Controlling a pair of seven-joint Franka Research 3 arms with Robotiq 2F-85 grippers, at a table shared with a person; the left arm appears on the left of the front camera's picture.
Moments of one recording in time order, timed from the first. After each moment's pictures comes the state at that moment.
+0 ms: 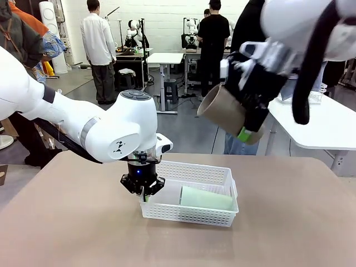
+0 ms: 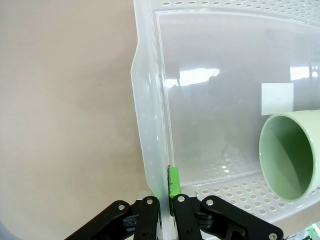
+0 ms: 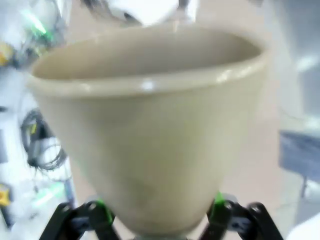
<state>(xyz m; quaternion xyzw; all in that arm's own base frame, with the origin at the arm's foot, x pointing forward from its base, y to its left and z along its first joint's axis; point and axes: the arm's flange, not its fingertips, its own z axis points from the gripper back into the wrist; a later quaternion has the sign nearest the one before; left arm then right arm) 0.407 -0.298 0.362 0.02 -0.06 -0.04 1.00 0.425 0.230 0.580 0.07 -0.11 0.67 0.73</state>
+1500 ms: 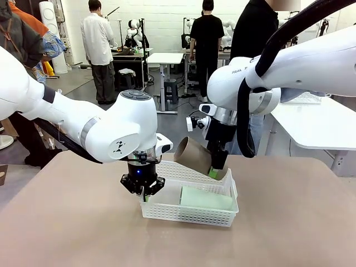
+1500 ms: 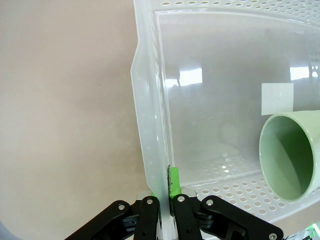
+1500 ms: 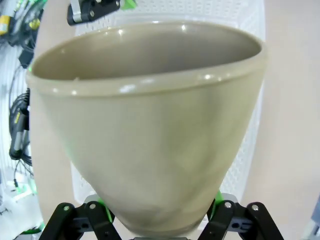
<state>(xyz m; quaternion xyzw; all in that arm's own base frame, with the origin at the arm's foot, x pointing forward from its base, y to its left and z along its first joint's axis) 0.407 -0.298 0.362 0.02 -0.06 -0.04 1.00 0.517 0.296 0.410 0.13 -0.03 0.72 0.68</state>
